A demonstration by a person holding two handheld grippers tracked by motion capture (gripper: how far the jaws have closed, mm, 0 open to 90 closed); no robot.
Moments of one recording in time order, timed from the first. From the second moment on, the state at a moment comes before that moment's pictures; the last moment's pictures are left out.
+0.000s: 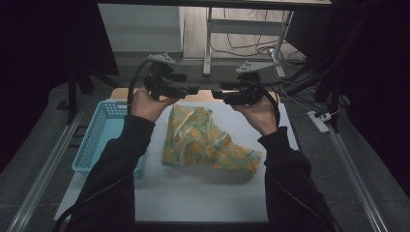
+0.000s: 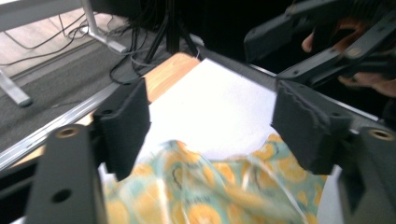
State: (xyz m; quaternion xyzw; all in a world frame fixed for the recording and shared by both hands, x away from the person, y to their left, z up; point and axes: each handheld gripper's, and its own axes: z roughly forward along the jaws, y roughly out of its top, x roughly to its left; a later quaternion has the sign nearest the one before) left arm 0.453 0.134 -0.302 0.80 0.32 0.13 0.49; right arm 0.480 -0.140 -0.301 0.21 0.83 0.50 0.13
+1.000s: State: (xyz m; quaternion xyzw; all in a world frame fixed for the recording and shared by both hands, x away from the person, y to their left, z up) left arm 0.406 0.154 -0.379 0.81 0.33 0.09 0.48; right arm 0.454 -0.152 -0.370 0.24 0.83 0.49 0.11
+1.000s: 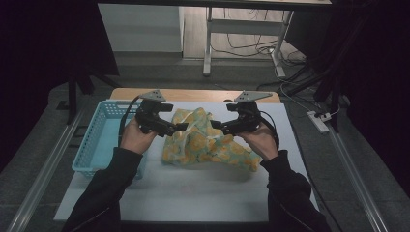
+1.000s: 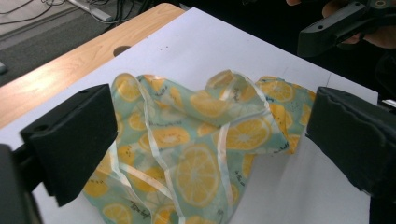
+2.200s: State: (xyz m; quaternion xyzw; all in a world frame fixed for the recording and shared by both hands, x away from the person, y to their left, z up) left arm 0.344 0.183 -0.446 0.80 0.36 0.08 0.47; right arm 0.416 -0.190 -0.431 0.28 0.84 0.46 0.11
